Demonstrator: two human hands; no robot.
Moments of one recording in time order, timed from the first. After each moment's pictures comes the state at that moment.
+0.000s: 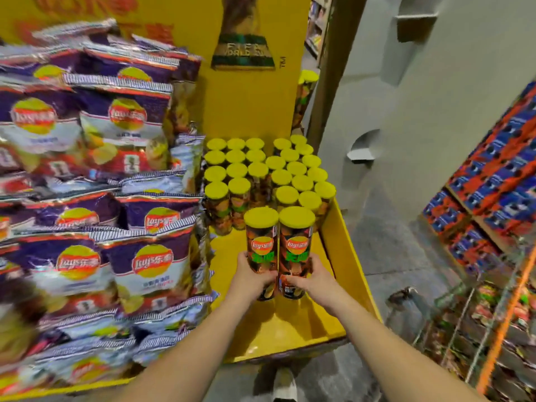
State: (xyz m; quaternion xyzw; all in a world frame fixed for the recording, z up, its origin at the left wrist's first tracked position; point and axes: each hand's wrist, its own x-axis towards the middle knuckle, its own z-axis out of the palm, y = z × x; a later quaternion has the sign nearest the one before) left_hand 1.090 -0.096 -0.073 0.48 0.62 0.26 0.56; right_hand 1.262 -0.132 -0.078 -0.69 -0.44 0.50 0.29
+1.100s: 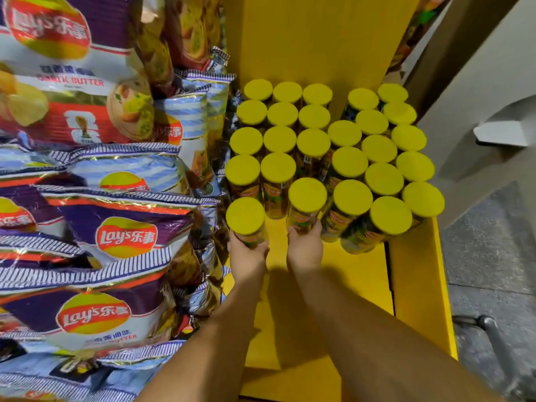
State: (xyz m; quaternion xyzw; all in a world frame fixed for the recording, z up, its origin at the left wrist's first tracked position) left_hand 1.085 0.061 -0.215 0.28 0.79 0.35 0.41; right_hand 1.191 0.092 -0.239 -0.80 -0.33 0.41 0.30
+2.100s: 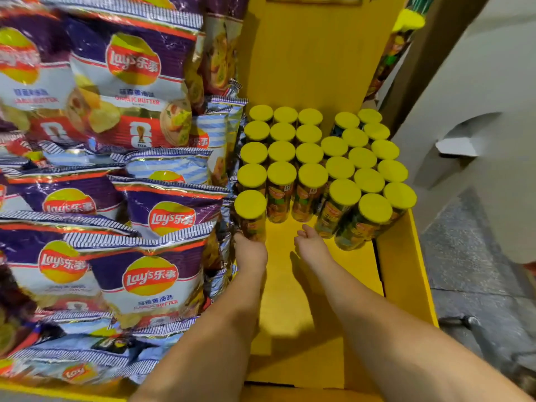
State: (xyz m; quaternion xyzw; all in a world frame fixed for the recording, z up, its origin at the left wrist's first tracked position) left_hand 1.068 0.047 -0.166 0.30 0.81 0.28 0.43; right_hand 1.202 0.061 -0.173 -0.71 -0.35 0.56 0.25
